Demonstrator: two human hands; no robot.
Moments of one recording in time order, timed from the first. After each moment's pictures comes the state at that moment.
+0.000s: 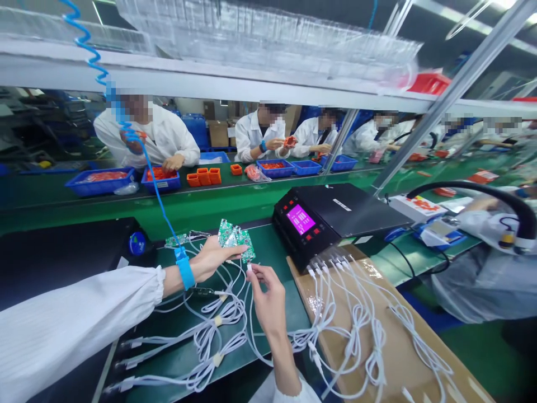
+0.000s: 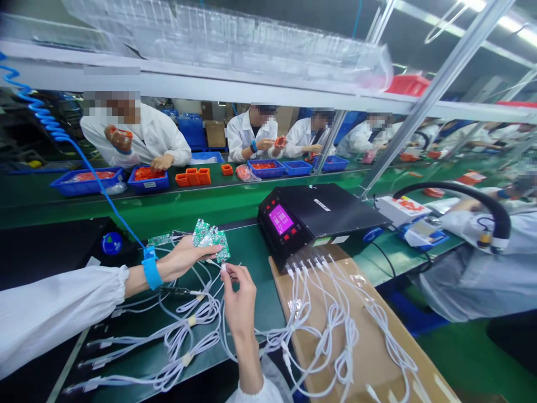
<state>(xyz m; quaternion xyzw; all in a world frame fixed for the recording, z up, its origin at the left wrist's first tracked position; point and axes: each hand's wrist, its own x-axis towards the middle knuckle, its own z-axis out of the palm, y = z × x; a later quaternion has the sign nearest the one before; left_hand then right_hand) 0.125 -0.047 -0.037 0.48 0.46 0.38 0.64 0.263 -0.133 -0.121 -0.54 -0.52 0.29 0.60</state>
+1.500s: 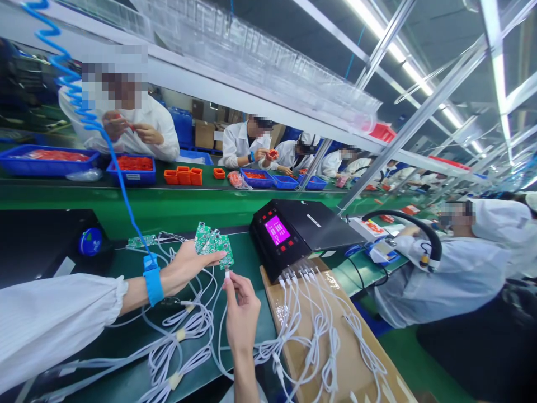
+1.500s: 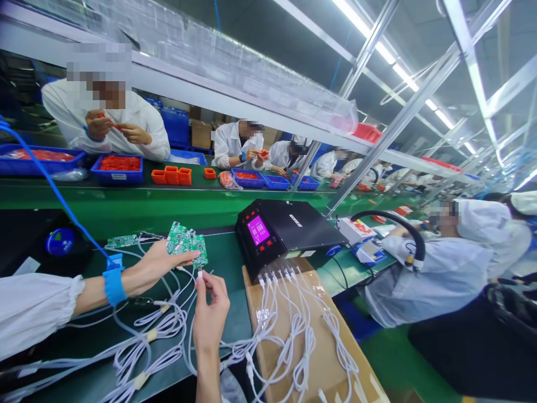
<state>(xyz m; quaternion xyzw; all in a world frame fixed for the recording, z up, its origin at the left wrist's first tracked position) 0.128 -0.055 -0.041 0.52 0.45 0.41 0.60 0.255 -0.135 -0.126 -0.54 -0.42 0.32 0.66</state>
